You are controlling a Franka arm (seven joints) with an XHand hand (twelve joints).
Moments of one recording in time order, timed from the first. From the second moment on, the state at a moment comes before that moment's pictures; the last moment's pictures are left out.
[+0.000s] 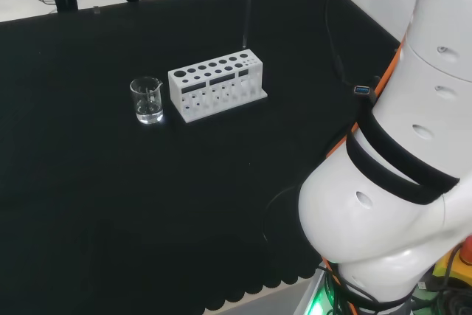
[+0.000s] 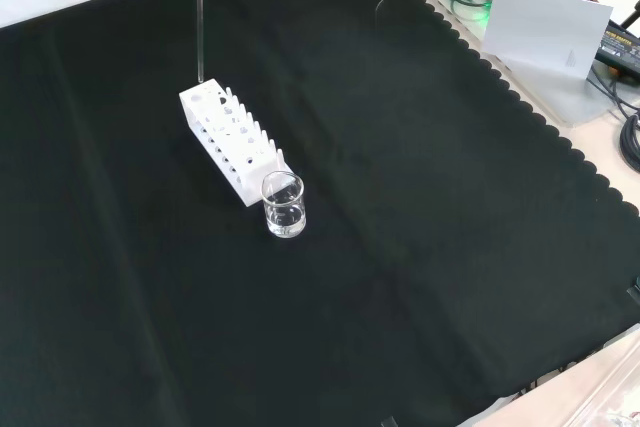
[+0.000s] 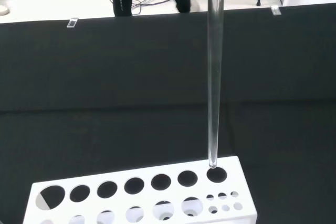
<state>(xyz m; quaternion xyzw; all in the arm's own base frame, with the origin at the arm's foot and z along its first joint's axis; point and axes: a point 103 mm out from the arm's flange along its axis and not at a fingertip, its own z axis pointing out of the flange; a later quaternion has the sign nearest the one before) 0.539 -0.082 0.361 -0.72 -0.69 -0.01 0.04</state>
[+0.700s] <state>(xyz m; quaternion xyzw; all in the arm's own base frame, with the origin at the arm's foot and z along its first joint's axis) 0.537 -0.062 0.364 -0.71 -0.71 -0.01 0.04</state>
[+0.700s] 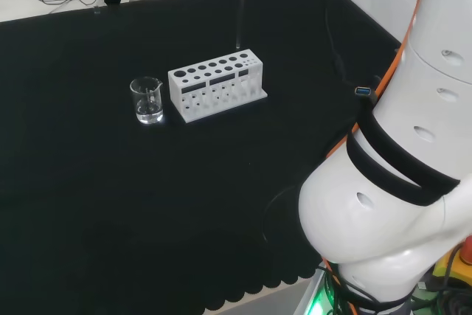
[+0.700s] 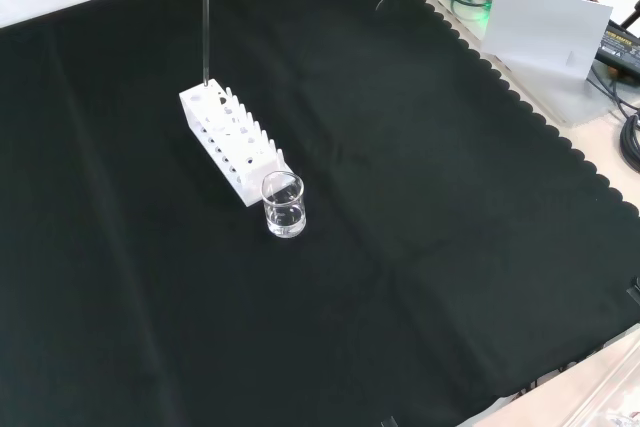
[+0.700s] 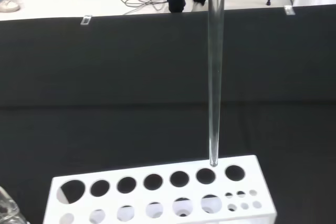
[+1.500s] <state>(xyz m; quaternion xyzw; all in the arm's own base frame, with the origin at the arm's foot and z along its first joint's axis) 0.546 0.041 0.368 -0.64 -0.77 -0.01 0.05</state>
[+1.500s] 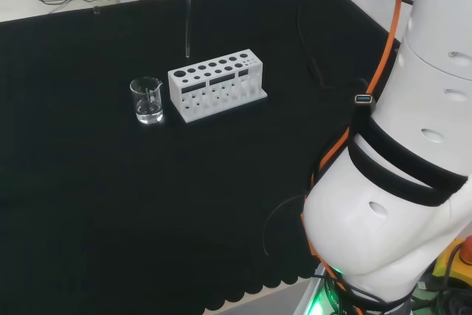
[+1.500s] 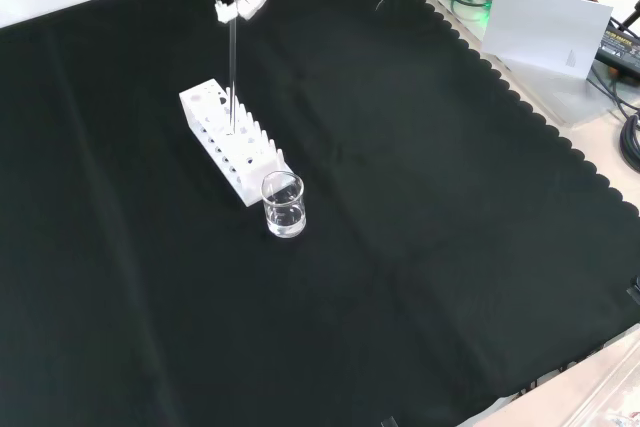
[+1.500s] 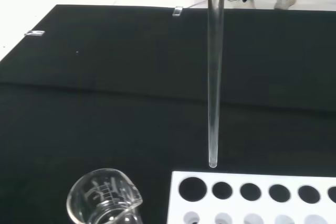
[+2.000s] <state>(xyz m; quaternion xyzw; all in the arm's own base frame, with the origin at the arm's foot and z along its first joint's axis) 0.539 0.100 0.372 -0.61 -0.79 0.00 0.05</state>
